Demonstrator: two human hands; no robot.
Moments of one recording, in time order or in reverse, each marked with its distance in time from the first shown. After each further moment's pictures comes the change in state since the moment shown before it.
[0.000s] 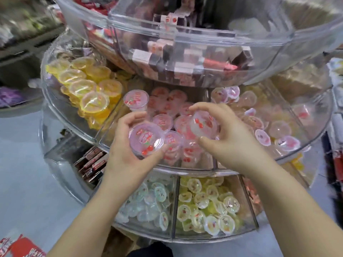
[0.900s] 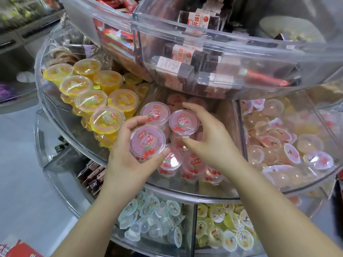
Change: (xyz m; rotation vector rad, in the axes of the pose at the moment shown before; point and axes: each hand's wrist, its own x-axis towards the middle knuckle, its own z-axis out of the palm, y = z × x) left_hand 0.048 -0.051 -0.033 -0.062 -0.036 -0.128; right_hand 0.087 0.013 0.074 -0.028 0.096 -0.050
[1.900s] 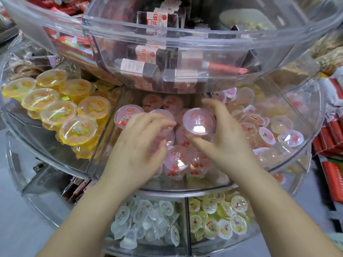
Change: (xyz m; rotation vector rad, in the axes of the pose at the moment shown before) left_hand 0.029 0.028 0.027 0.478 -0.327 0.449; right_hand -0.041 0.004 -0.038 -0.107 0.213 0.181
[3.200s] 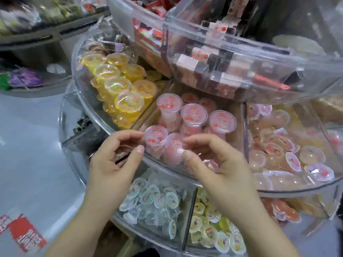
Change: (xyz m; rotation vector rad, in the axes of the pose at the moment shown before) left_hand -0.087 0.015 -0.018 -0.458 0.530 -0.505; right_hand -0.052 -0.056 0.004 0.495 -0.194 -0.122
